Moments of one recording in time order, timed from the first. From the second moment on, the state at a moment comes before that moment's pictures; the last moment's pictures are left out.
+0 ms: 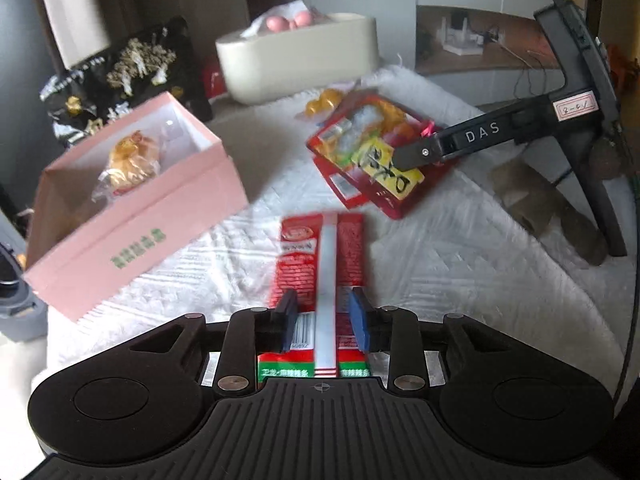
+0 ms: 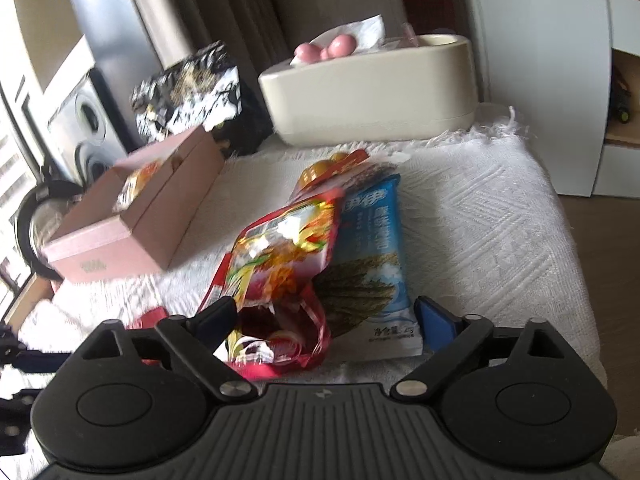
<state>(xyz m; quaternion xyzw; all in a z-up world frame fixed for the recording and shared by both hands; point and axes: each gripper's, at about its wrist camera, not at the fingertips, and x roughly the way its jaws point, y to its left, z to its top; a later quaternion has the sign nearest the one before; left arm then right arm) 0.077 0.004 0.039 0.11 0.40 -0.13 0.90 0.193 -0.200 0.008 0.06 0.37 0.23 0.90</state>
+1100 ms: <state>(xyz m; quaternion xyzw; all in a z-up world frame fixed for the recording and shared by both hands) 0.093 0.060 0.028 -0.05 0.38 -0.17 0.91 0.188 -0.182 0.027 -0.04 0.39 0.24 0.89</state>
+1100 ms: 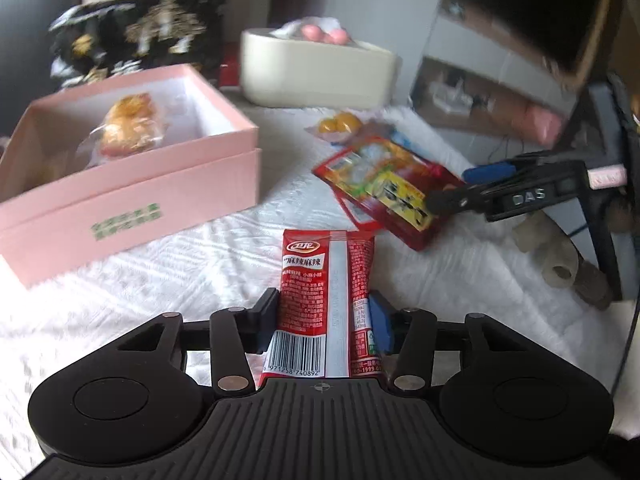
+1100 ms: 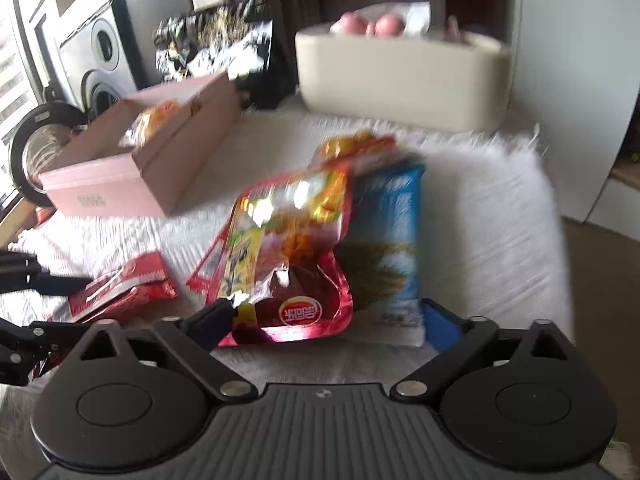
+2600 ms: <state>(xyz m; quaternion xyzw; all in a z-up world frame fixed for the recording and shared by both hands) 0.071 0.082 0.015 -0.03 0.33 -0.08 0.94 0.212 -0.101 0.087 -0.15 0.32 0.28 0.89</state>
